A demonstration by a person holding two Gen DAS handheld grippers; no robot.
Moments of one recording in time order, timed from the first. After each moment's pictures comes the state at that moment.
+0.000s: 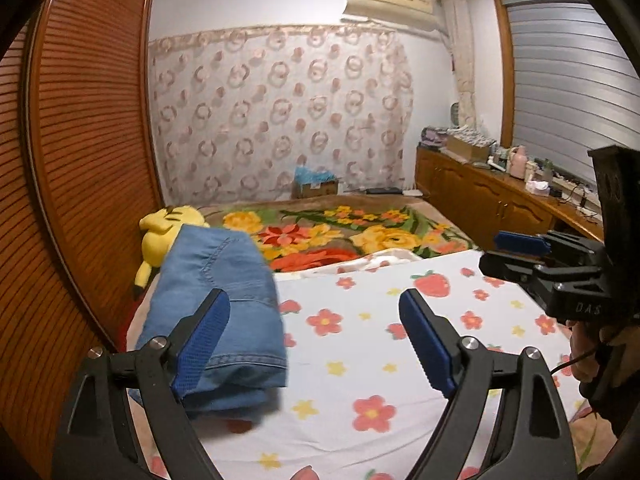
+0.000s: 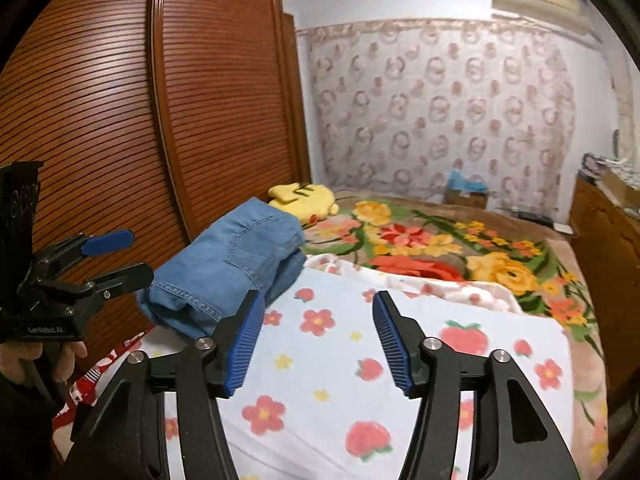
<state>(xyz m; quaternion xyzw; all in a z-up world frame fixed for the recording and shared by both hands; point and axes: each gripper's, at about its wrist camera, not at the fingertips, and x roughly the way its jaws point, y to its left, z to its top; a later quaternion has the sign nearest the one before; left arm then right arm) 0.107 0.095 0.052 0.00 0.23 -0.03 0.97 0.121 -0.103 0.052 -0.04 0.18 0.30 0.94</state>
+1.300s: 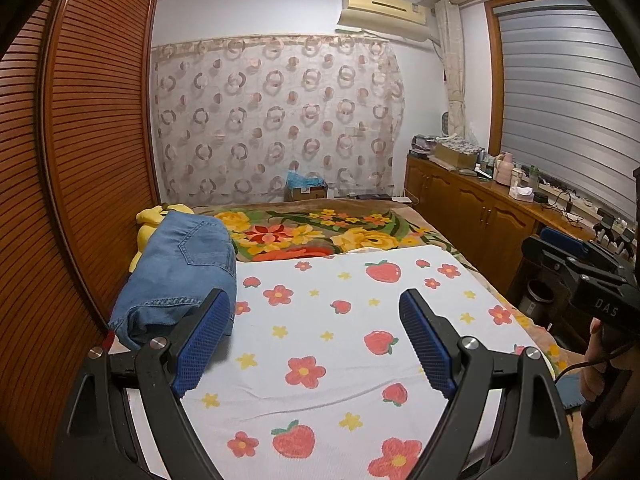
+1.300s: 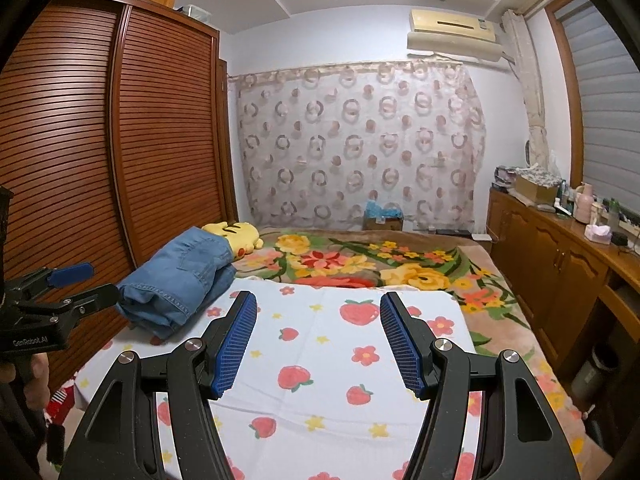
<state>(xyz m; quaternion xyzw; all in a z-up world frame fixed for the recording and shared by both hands) 0.027 0.033 0.053 -0.01 0.22 -0.03 0.98 -0.017 -0.108 0.038 -0.02 0.12 0.18 0.98</state>
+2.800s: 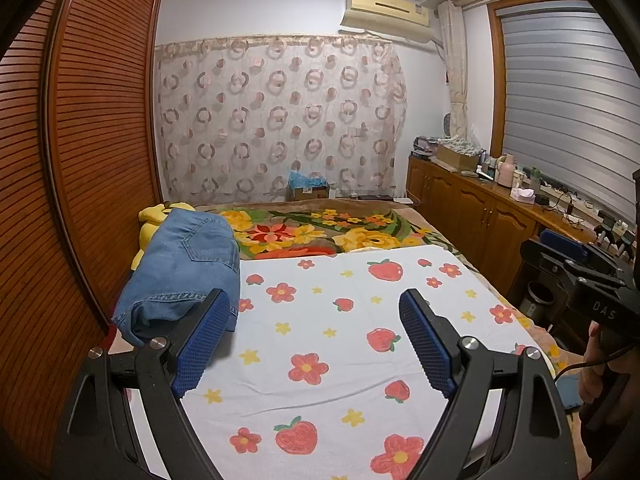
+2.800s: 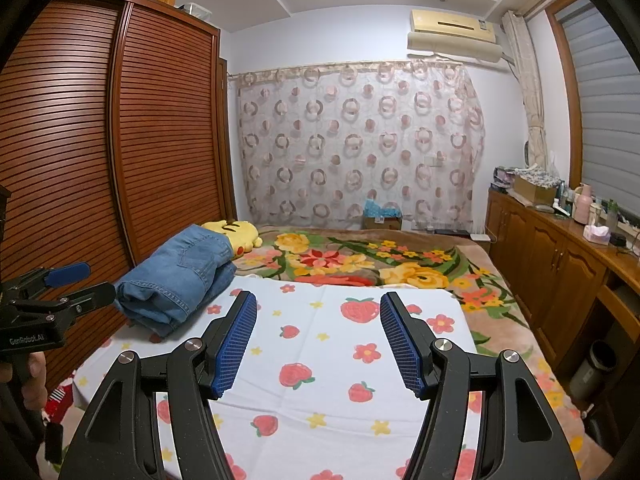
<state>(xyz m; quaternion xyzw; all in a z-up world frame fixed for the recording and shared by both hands) 0.026 0.038 0.046 -0.02 0.22 -0.02 0.98 -0.023 -0.113 0.044 -0.02 0.12 0.18 0.98</state>
